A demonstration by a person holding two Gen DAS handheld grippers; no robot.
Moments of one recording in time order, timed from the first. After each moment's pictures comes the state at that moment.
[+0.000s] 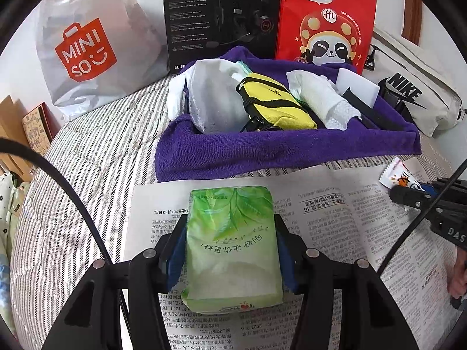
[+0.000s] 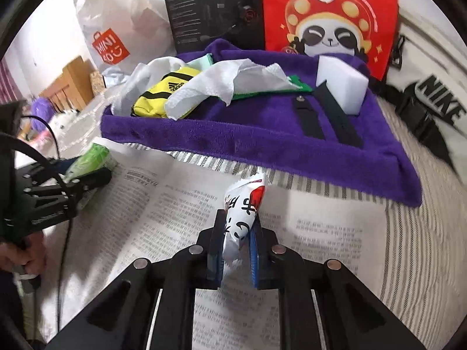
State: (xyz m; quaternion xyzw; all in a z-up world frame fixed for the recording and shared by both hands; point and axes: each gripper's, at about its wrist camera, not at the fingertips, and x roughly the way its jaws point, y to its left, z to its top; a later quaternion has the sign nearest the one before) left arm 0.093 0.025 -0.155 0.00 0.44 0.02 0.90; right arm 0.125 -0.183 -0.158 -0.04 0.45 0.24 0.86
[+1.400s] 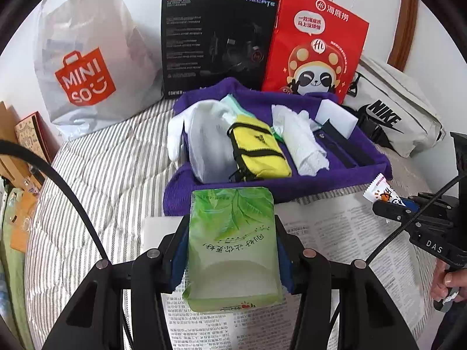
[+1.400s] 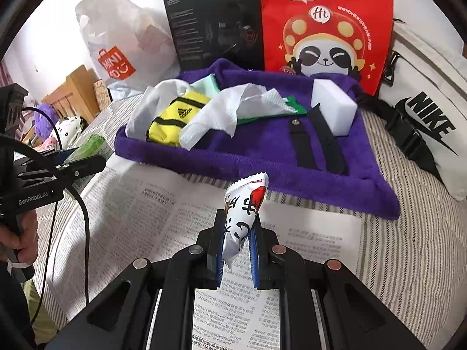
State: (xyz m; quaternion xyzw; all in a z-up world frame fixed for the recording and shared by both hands) left arm 0.096 0.035 -0.098 -0.03 0.43 -0.02 0.90; right arm 0.122 -0.188 -0.114 -0.04 0.44 0.23 0.86
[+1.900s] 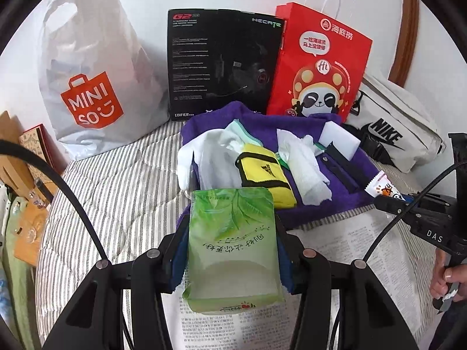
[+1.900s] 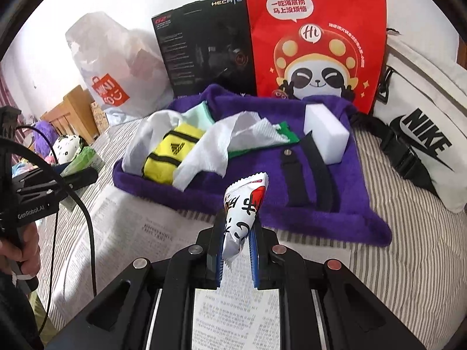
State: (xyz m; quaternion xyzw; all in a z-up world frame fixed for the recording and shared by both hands) left arm 0.107 0.044 -0.075 -0.03 0.40 -0.02 0.92; right arm 0.146 -0.189 -0.091 -0.02 0.42 0.23 0.88
